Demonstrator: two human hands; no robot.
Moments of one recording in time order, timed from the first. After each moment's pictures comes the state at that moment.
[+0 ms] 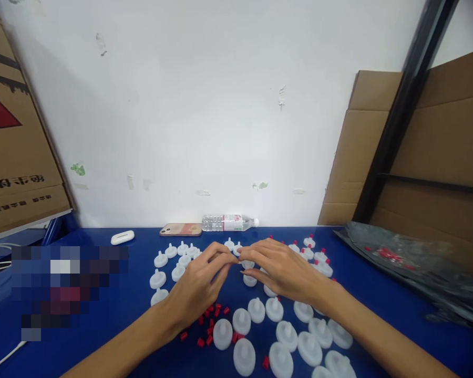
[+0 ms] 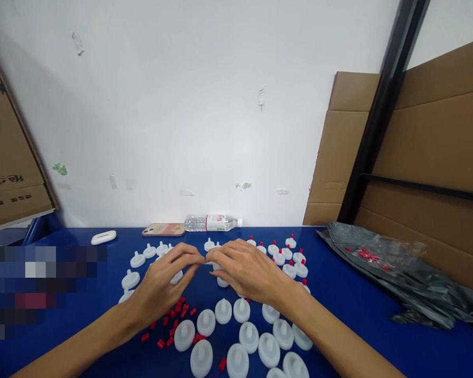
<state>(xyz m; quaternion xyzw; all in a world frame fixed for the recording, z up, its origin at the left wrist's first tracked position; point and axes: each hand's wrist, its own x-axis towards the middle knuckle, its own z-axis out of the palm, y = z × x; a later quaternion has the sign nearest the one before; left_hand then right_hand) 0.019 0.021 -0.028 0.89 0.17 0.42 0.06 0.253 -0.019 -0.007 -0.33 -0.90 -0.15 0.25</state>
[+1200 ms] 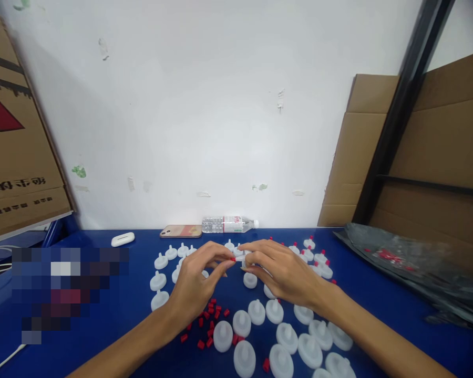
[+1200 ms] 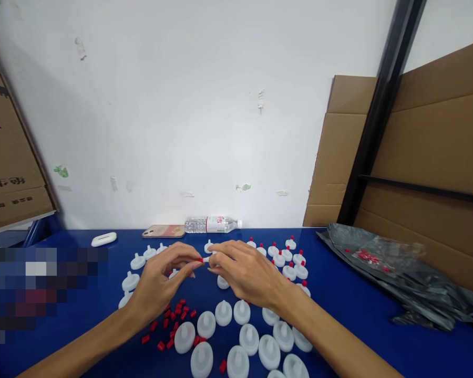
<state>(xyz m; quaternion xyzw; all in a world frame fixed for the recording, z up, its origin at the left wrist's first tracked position) 0.025 0.021 -0.023 0.81 0.20 0.51 0.21 0.249 -0.023 -0.004 -0.28 -0.88 -0.15 0.34</state>
